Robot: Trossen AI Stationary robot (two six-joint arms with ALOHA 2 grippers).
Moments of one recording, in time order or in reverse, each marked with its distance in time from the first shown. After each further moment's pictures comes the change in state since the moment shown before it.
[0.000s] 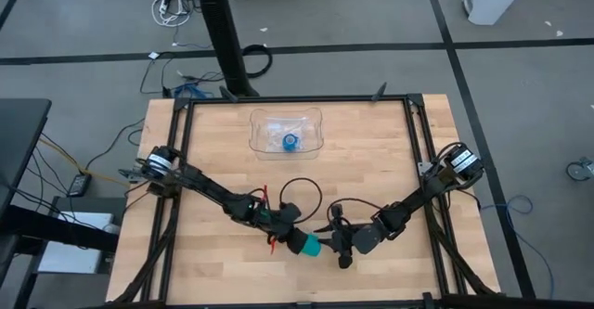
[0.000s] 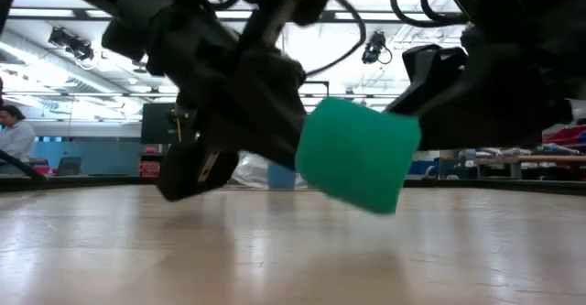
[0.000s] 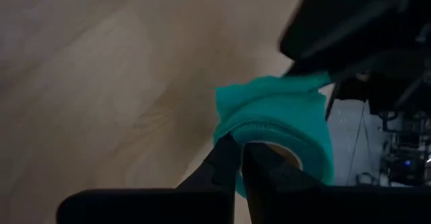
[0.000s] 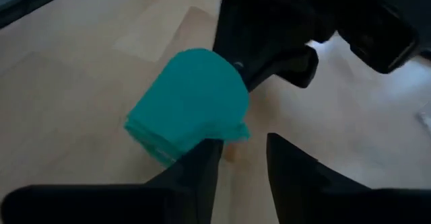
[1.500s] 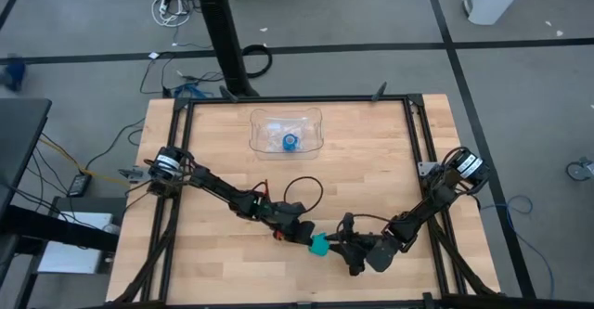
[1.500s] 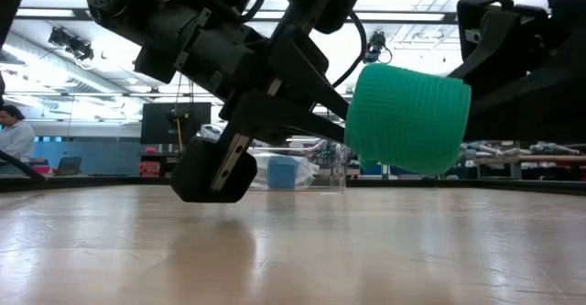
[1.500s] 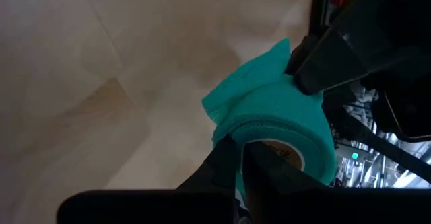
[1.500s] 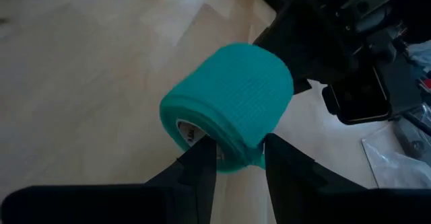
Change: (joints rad) left arm 0.043 0.053 -0.001 0.220 0.171 -0.264; right arm 0.136 -0.003 0.000 -0.041 0.240 -0.181
